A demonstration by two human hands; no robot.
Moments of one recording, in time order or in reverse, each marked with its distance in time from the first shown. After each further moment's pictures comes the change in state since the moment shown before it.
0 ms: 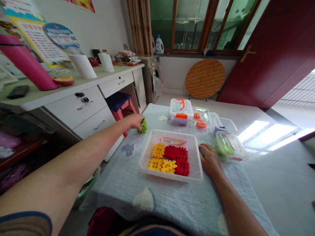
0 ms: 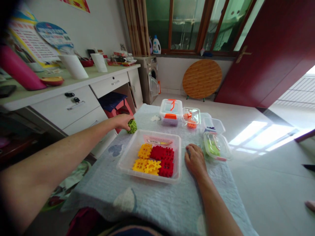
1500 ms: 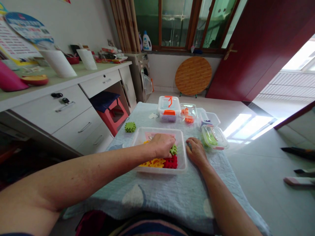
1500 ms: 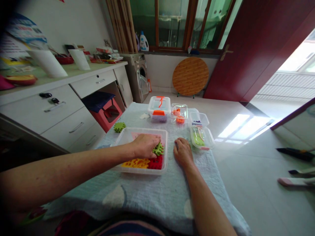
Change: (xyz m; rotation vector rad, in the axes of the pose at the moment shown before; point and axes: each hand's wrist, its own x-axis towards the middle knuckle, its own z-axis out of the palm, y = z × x) left_hand -0.058 0.214 -0.026 -0.103 0.115 0.393; right_hand 0.000 -0.005 -0.004 -0.016 -0.006 -0.001
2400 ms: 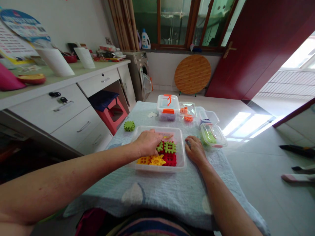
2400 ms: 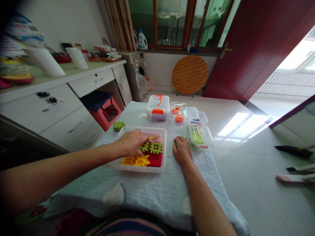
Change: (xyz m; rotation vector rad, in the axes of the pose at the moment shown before) left_hand -0.031 -0.031 -0.003 0.044 -0.022 -0.076; right_hand 0.000 0.003 0.002 0.003 -0.016 0.021
